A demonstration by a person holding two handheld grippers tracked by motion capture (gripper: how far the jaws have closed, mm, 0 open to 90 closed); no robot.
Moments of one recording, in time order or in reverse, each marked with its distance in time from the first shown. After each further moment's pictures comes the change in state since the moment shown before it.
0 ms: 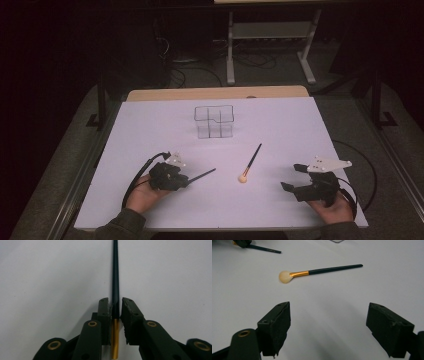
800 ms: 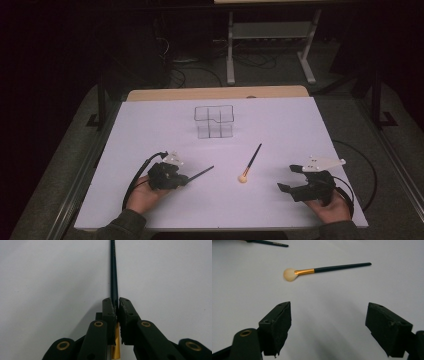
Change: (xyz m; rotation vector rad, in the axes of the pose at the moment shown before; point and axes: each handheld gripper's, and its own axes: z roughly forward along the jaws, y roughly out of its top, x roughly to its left) left arm 0.004 -0.005 -0.001 -0.024 -0.003 -0.043; right arm 0.004 0.007 0.006 0.031 0.030 -0.019
